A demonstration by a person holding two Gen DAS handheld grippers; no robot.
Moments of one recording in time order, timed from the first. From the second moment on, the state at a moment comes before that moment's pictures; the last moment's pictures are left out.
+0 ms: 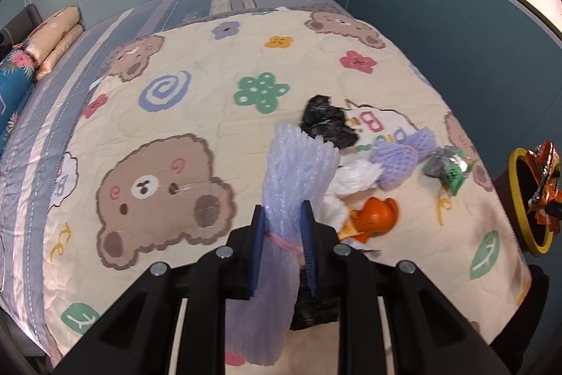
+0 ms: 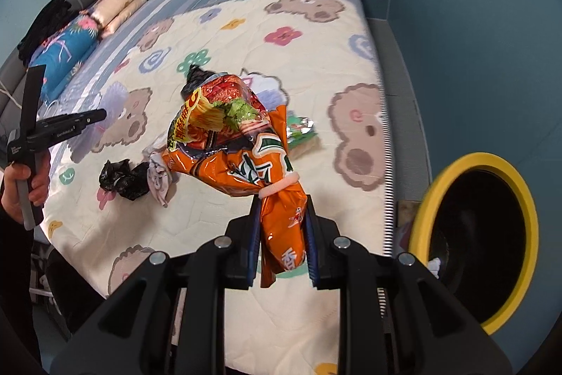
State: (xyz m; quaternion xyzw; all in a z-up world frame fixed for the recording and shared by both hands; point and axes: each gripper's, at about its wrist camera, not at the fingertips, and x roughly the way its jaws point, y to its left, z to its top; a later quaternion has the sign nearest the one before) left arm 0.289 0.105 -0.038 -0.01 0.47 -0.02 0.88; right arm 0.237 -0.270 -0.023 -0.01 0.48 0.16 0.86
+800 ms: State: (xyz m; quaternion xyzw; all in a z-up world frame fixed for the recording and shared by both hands) left arm 0.292 -0.102 -0.001 0.02 0.47 -0.19 0.86; right arm 0.214 -0.433 -0.003 0.08 0.46 0.04 0.89
